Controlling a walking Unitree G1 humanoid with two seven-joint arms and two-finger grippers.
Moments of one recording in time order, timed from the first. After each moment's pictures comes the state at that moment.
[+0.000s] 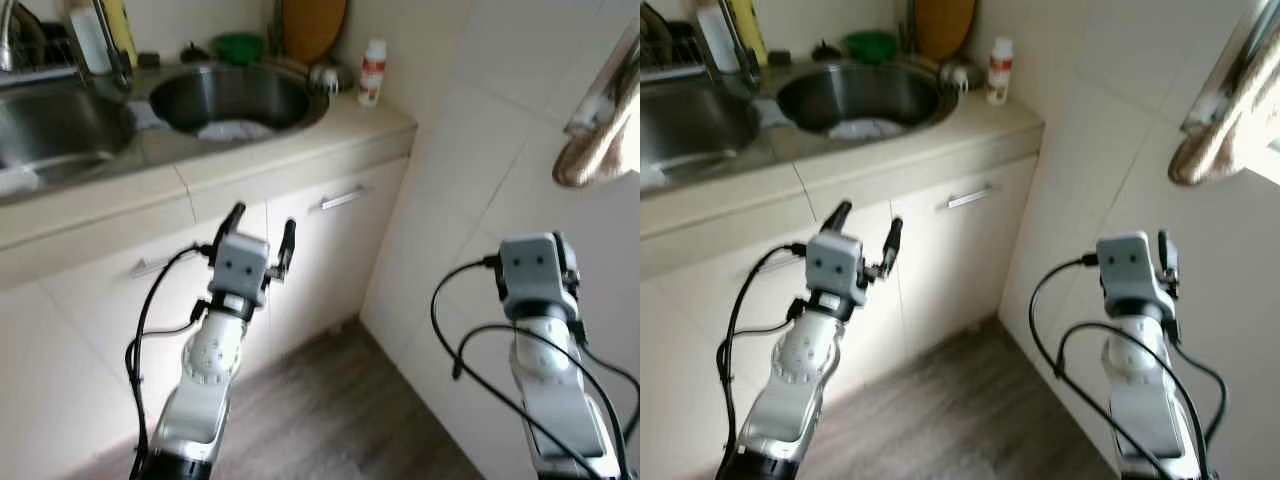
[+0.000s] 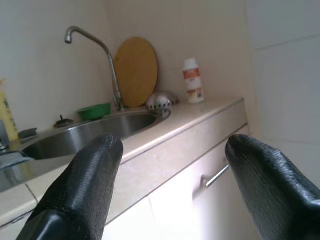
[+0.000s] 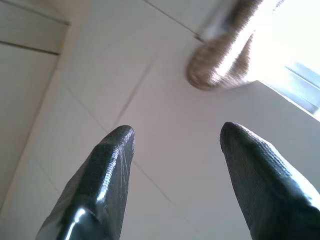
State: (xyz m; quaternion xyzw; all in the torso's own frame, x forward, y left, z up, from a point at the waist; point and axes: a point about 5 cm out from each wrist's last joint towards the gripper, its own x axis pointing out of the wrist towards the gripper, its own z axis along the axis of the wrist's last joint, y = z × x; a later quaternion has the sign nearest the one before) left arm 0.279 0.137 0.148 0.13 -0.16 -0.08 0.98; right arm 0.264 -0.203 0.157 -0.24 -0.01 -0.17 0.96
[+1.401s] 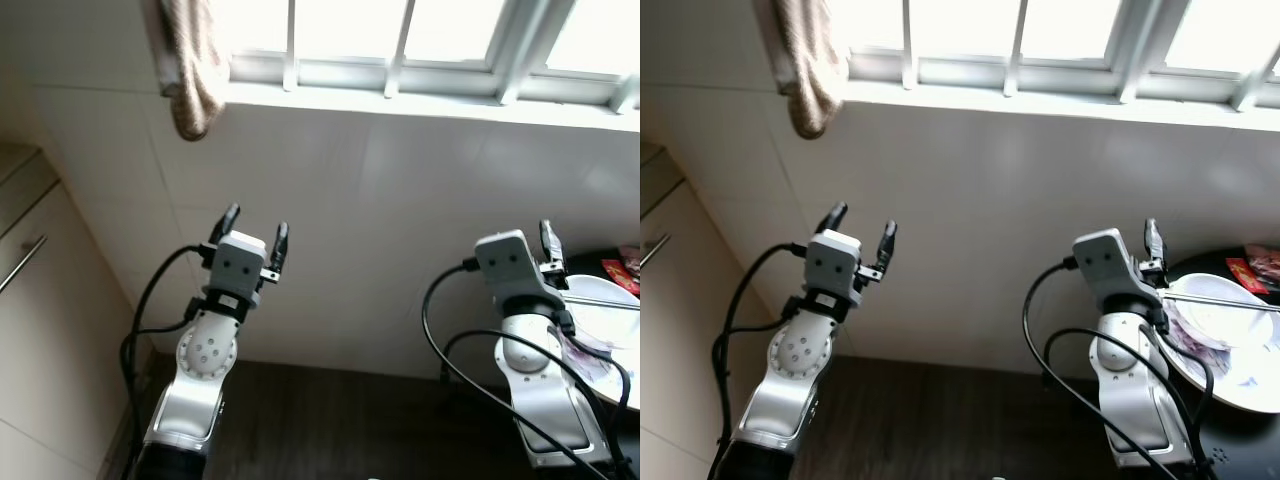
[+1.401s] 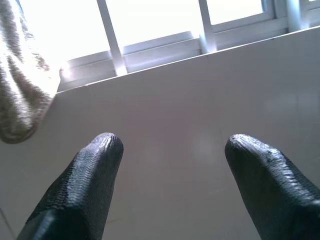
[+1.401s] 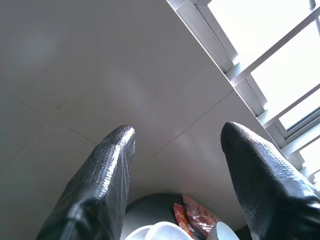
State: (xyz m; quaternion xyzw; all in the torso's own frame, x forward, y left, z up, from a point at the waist) left arm 0.282 0.118 0.145 0.13 -0.16 -0.11 0.97; right arm 0.277 -0.210 0.150 -0.37 -0.01 -0.16 0.91
